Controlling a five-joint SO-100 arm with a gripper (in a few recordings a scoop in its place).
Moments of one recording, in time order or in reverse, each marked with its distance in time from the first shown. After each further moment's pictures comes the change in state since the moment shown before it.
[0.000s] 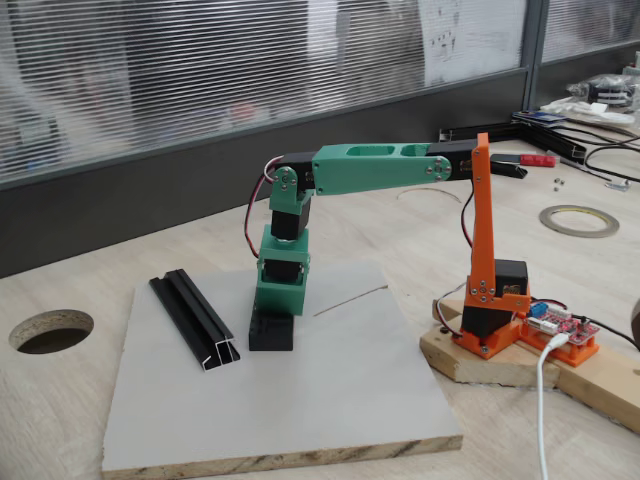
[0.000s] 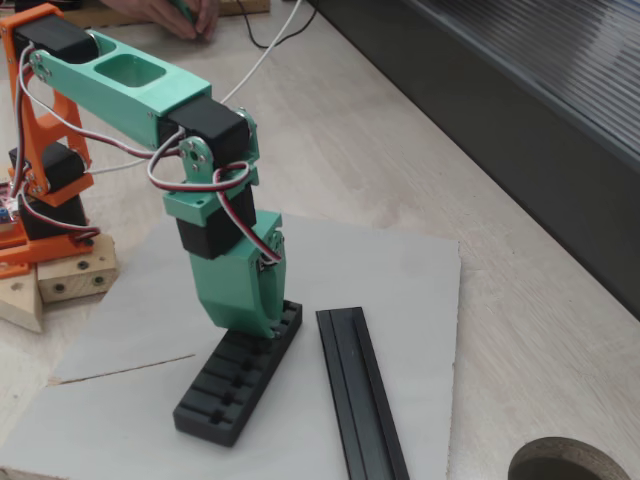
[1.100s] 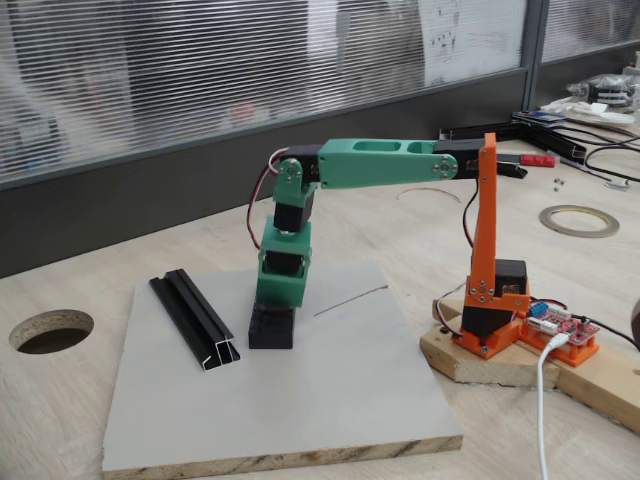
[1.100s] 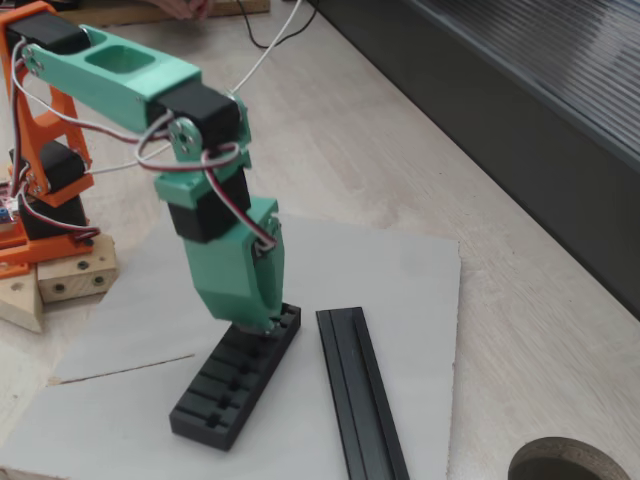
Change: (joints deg) arm 0.4 7.1 0.1 0.0 0.0
